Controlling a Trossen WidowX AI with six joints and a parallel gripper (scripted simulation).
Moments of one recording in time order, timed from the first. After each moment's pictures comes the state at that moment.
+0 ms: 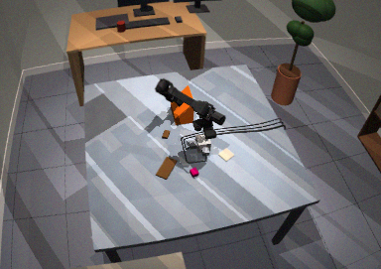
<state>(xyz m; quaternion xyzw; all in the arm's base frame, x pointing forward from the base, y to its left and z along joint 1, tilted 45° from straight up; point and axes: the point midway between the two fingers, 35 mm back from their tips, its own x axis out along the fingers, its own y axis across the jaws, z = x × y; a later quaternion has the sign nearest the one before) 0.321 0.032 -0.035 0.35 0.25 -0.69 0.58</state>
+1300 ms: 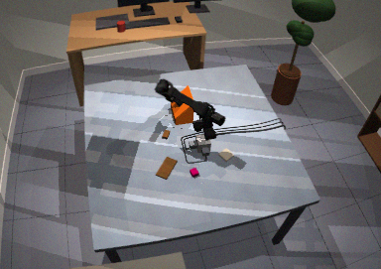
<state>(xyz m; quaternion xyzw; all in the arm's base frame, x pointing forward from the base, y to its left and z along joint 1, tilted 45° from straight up) 0.321 0.029 -0.038 0.35 0.25 -0.69 0.58</state>
